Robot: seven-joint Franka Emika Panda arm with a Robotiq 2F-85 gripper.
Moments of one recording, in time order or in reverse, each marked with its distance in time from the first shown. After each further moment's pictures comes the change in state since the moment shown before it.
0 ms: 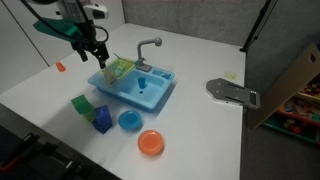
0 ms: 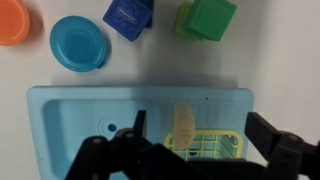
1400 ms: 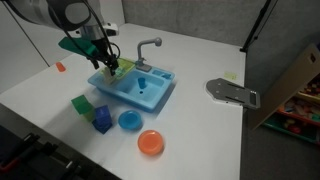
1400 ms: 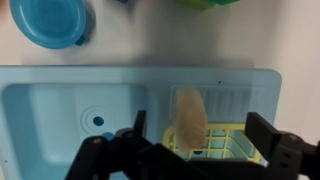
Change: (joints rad) arm 0.006 0.230 0.000 0.117 0.000 0.145 -0.001
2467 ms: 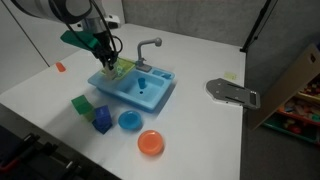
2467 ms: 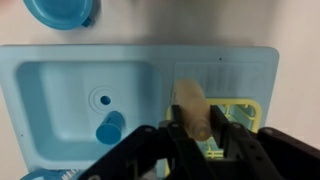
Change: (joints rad) arm 0.004 -0.030 -0.016 0.023 0.000 -0.006 0.000
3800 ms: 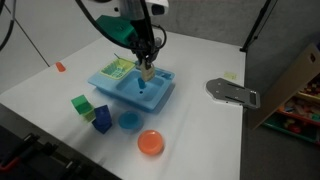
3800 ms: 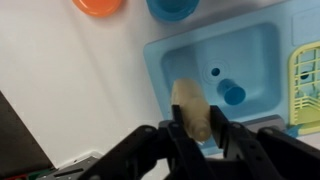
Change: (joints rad) arm -0.155 -0.124 -0.179 0.013 -0.028 -0.092 0.001
